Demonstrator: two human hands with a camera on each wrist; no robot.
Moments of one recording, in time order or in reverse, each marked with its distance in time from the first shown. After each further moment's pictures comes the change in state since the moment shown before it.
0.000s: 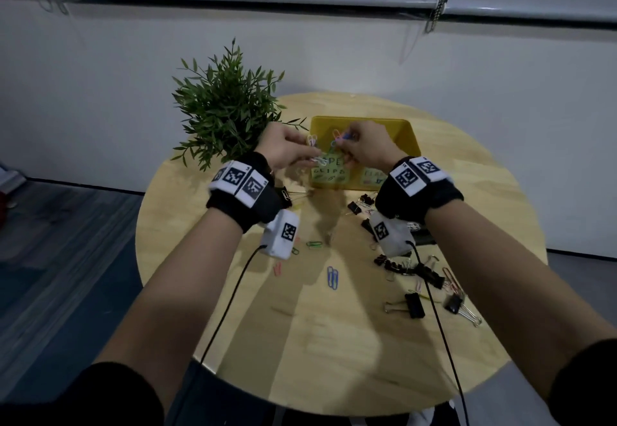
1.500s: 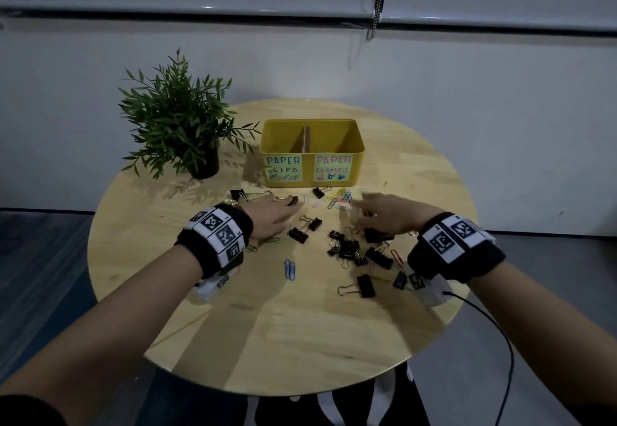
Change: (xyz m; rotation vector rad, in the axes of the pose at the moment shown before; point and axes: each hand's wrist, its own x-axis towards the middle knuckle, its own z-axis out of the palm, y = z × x) left_hand -0.041 -0.050 0.049 1.394 -0.687 0.073; right_hand -0.130 0.070 -0.048 -0.670 -0.557 0.168
